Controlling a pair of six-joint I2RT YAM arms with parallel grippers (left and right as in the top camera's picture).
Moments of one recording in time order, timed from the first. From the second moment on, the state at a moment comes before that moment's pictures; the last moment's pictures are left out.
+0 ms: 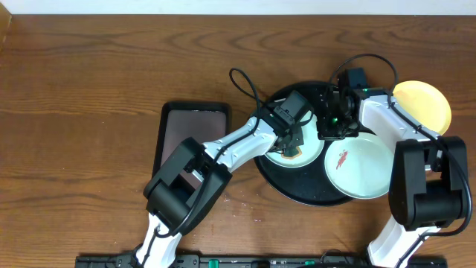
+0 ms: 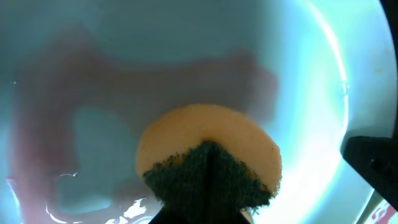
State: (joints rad) left arm -0.77 2.09 1.40 -0.51 0.08 -0.90; right arm 0.12 1.92 1.20 -0.74 -0.22 0.07
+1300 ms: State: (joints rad) left arm -0.31 1.33 1.40 -1.30 -0.48 -0.83; right arm 0.33 1.43 1.31 -0.81 0.14 0.06
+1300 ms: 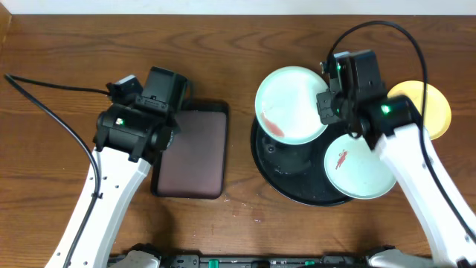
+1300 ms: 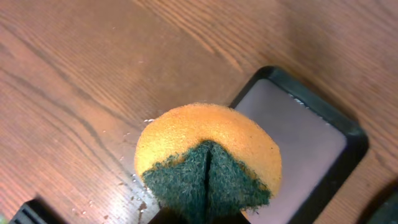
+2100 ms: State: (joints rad) left arm -0.31 1.34 1.33 -1.26 -0.45 -0.83; right arm 0.60 1.35 1.31 -0.58 0.93 -0.35
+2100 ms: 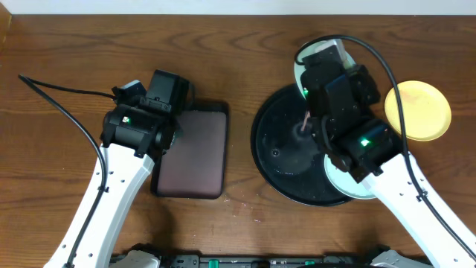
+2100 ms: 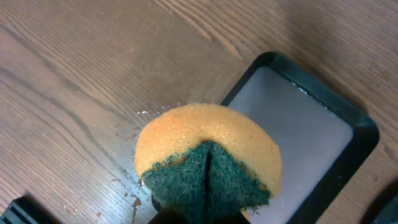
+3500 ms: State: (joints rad) left arm -0.31 1.34 1.33 -1.24 -0.45 -0.83; right arm -0.39 1.58 1.31 -0.74 -0.30 -0.04
